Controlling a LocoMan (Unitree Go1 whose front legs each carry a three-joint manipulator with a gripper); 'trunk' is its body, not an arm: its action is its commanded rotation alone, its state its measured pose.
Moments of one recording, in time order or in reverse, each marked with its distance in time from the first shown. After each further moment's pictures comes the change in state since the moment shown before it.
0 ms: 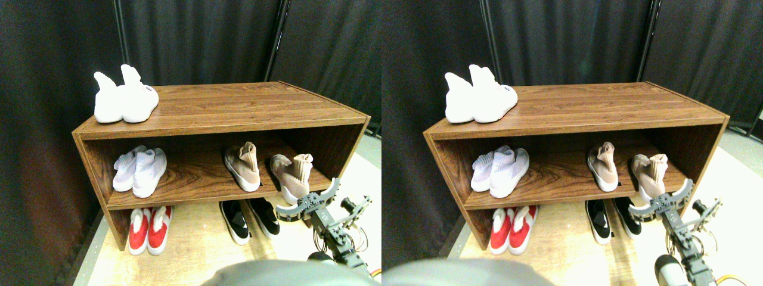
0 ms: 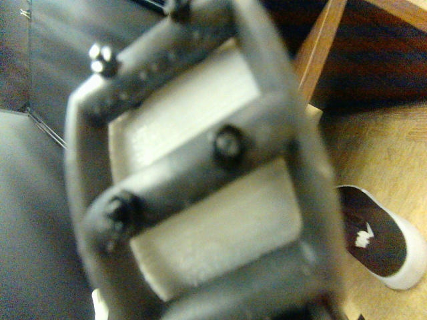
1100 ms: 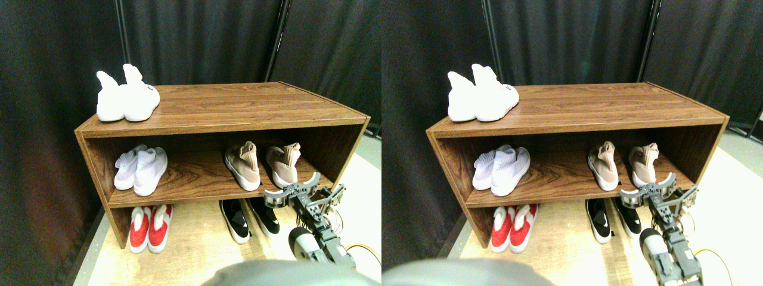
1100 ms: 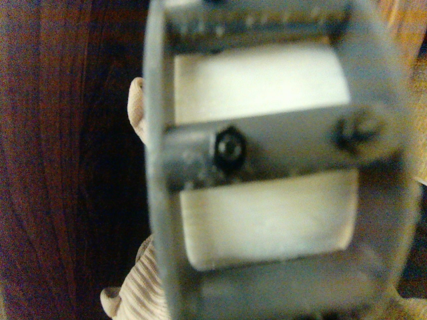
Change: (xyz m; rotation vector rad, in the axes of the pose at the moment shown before) right arm 0.024 -0.012 -0.006 0.104 -0.004 -0.079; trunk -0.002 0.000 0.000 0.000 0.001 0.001
